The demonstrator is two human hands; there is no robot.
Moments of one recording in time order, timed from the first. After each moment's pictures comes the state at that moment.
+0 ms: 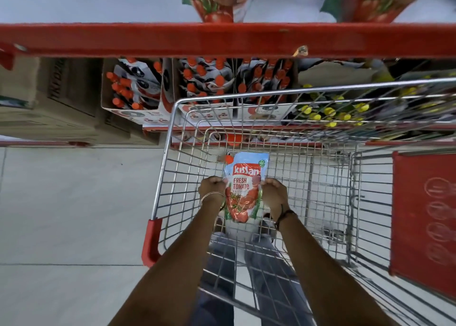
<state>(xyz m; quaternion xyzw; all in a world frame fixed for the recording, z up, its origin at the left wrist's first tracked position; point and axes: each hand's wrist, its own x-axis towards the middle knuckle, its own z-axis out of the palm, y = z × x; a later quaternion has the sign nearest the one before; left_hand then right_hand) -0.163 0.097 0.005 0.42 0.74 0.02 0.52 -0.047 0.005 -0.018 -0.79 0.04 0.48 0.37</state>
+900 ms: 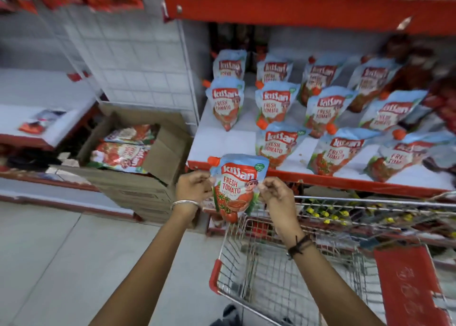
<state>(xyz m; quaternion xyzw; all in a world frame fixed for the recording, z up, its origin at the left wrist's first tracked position) -0.283 0.204 0.360 0.47 0.50 0.39 0.61 -0.123 0.098 0.354 -0.65 -0.32 0.36 0.59</state>
